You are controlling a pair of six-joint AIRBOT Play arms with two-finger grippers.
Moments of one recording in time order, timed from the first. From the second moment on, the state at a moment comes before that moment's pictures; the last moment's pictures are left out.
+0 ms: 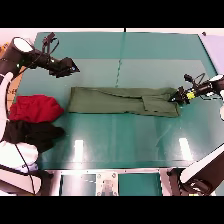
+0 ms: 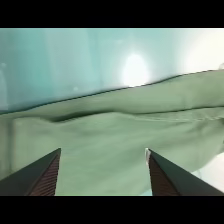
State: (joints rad) left arm -0.01 -1.67 1.66 0.91 -1.20 -1.38; right arm -0.49 -2.07 1.70 -0.93 1.64 1.15
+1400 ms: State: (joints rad) left arm -0.67 -2.11 1.75 0.50 -0.69 -1.38; right arm -0.31 -1.60 1.86 -0.79 1.79 1.33
